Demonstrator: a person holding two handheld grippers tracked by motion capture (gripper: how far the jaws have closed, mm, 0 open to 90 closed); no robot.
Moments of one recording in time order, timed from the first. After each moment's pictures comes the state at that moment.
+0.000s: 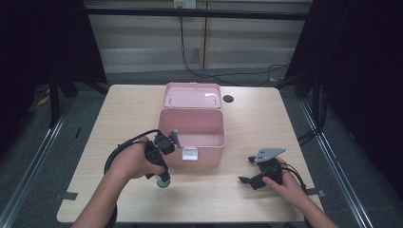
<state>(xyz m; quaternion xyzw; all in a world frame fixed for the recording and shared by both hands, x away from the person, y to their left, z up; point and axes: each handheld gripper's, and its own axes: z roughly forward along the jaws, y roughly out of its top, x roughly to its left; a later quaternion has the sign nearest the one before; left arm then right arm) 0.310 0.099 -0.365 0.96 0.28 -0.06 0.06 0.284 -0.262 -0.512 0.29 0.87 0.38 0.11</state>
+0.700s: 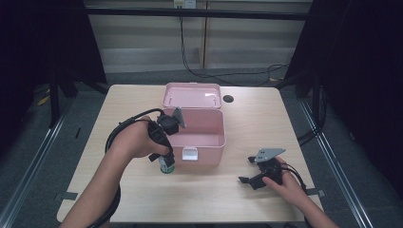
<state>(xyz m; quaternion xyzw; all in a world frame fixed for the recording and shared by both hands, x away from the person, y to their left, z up) 0.330 0.084 -0.313 0.95 0.29 -0.07 0.06 0.284 -0.262 -0.512 0.29 0.87 0.38 0.11</state>
